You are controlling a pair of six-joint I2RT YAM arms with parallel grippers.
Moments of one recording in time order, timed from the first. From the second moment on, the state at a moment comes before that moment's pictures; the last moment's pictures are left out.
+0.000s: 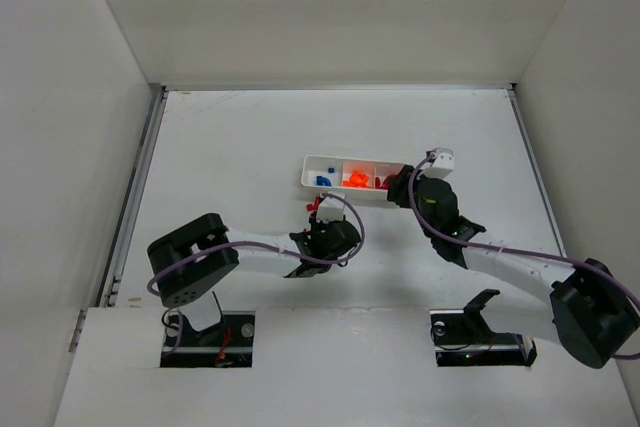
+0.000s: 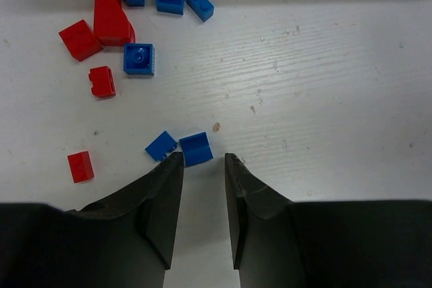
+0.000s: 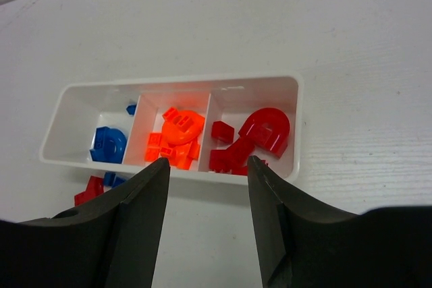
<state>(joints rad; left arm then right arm) -1.14 1.63 0.70 0.07 -0.67 -0.74 0.62 1.15 0.48 0.38 0.44 0.50</state>
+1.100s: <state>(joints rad) -0.91 1.49 0.87 0.12 -0.64 -0.64 0.63 1.14 0.46 0.38 0.44 0.48</state>
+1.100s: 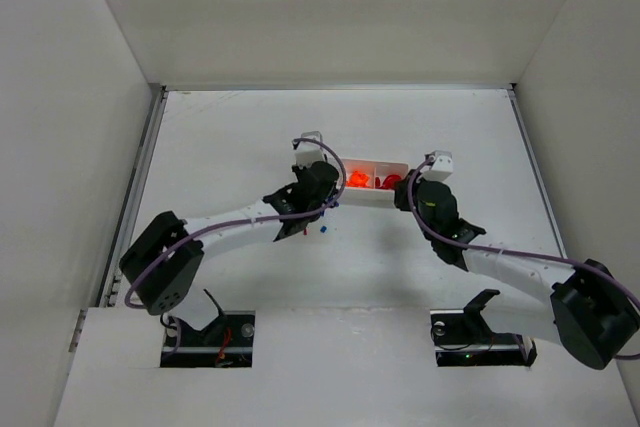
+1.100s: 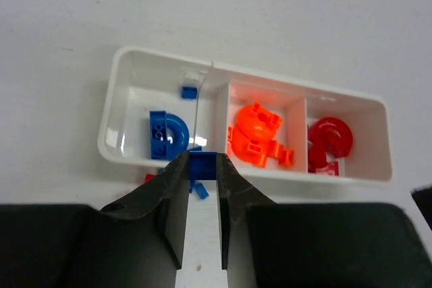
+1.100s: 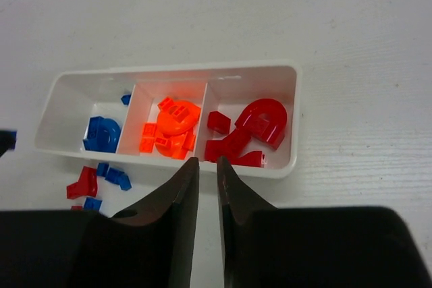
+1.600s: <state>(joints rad) -0.74 1.70 0.94 0.13 -0.51 -0.65 0.95 1.18 0.48 0.37 0.46 0.49</state>
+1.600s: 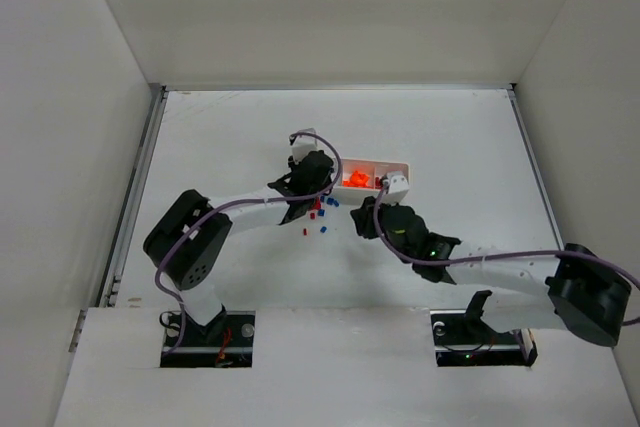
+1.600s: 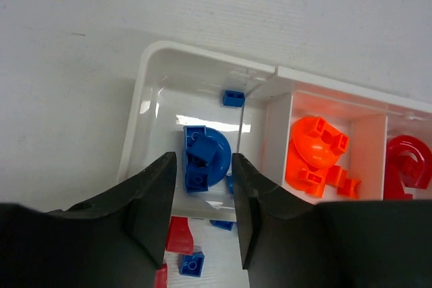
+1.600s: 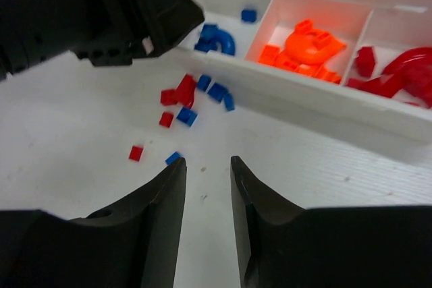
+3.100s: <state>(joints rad) -0.70 0.99 0.36 0.09 -0.49 -0.81 1.15 1.88 0.88 0.40 0.57 0.63</state>
